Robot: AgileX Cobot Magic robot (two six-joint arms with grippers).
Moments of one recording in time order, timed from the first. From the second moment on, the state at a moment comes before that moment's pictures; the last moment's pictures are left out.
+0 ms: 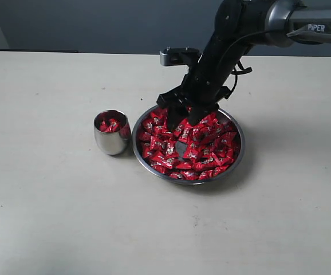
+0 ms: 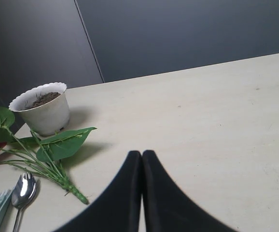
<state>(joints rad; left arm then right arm) 0.22 0.00 0.00 0.22 0.25 -0.01 0.56 2.18 -1.67 0.42 1.03 -0.34</state>
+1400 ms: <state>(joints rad) 0.22 0.00 0.00 0.22 0.25 -0.01 0.61 2.23 -1.67 0.36 1.02 -0.28</state>
